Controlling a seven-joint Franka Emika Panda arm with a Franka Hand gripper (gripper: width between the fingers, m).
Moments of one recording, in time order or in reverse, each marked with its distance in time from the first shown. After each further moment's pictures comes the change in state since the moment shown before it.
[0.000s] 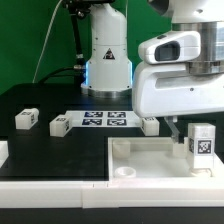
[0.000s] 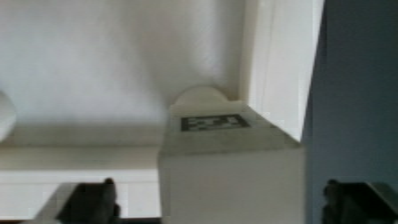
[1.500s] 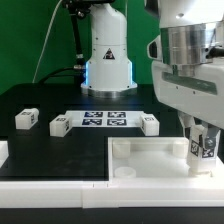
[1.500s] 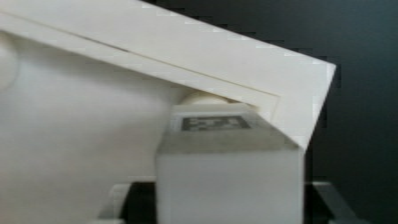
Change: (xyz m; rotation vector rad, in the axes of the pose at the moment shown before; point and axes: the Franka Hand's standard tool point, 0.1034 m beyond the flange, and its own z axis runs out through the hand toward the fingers) arm 0.002 0.007 0.002 0.067 -0.014 1.323
